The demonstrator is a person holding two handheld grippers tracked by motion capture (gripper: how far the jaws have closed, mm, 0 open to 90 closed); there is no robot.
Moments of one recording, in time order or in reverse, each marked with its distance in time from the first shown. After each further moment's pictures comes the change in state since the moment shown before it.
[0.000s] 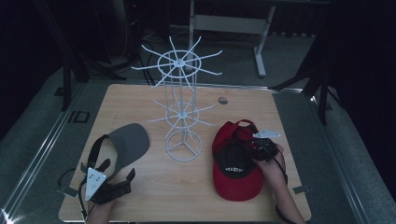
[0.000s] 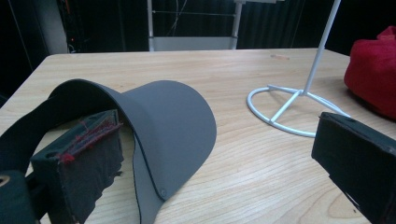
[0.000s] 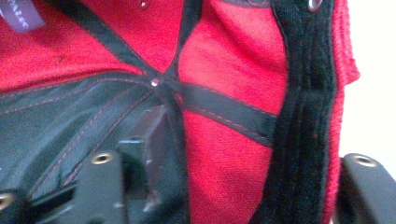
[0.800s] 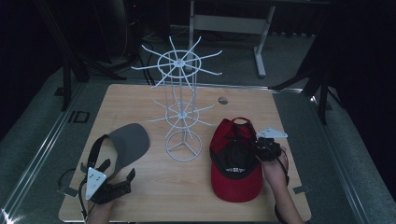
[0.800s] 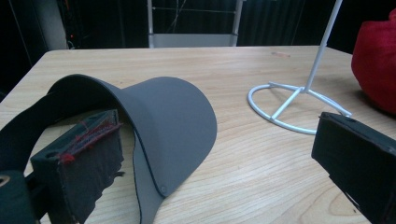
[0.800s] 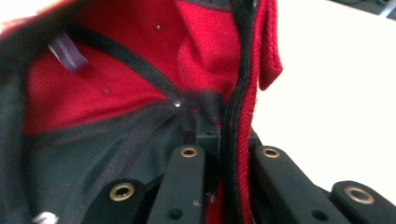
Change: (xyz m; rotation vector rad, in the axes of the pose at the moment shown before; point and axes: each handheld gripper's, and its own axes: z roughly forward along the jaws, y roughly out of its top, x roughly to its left) left arm 0.001 -0.001 0.001 0.011 -0.003 -0.004; right arm 0.009 0.015 -0.037 -0.097 0.025 0.020
